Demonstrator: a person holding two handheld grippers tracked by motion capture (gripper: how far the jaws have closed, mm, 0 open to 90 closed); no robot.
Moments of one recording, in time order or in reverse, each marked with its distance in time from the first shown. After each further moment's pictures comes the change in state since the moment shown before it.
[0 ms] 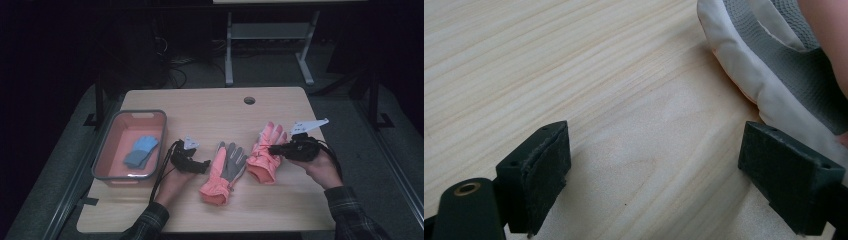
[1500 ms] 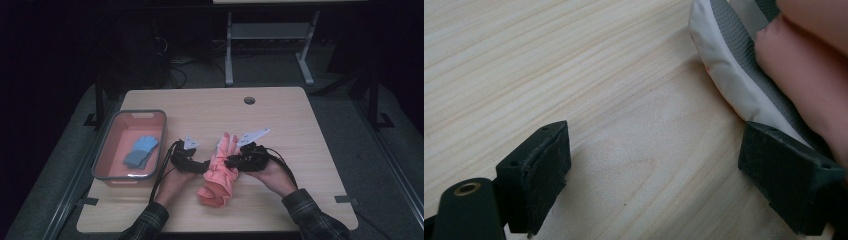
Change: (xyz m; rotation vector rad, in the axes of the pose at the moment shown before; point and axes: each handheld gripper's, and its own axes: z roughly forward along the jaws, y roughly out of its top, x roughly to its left) left arm 0.000 0.000 0.000 0.004 -0.003 0.006; right arm 0.078 0.035 0.097 0.090 0.071 -0.072
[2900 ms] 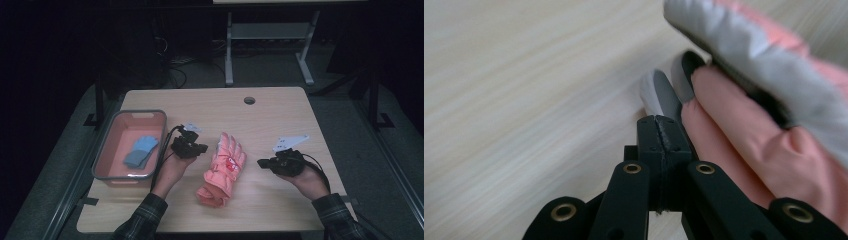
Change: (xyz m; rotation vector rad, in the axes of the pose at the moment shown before) left arm -0.003 0.055 -0.027 0.087 -0.146 -0.042; right arm -0.028 -0.058 -0.065 -0.007 -0.104 0.011
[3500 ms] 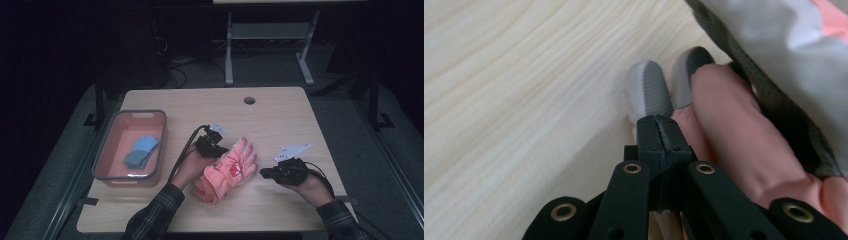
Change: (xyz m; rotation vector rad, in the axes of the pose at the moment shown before) left arm -0.023 0.029 0.051 0.047 -0.139 0.130; right arm 0.008 -0.021 0.000 0.042 0.041 -0.028
